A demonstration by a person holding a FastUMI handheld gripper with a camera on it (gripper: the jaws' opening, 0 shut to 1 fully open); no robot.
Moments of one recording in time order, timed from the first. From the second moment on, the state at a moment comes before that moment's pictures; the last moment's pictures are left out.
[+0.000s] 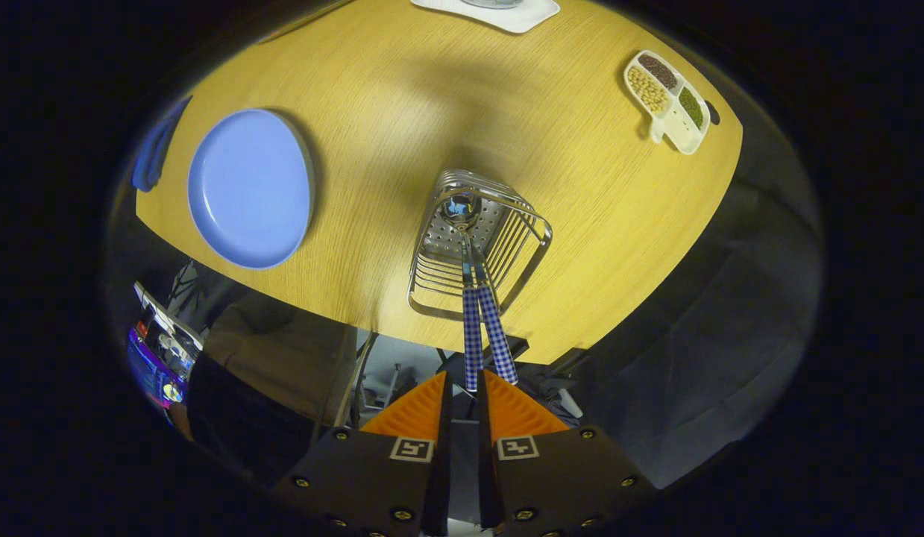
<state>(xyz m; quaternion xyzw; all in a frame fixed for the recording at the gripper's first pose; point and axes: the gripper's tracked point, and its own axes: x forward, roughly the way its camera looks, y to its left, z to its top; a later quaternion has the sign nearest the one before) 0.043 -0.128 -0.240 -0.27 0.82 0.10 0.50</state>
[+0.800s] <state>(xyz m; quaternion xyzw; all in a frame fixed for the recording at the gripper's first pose) 0.050 -0.026 -0.131 -0.07 0.44 0.15 0.88</state>
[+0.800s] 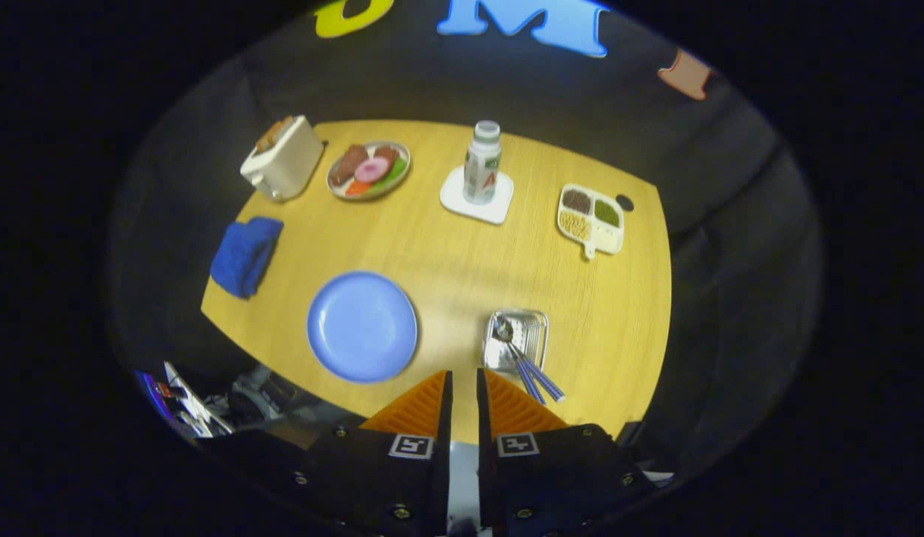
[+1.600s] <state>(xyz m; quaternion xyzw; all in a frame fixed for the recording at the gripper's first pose) -0.002 0.052 -0.017 -0.04 -0.02 0.10 0.99</state>
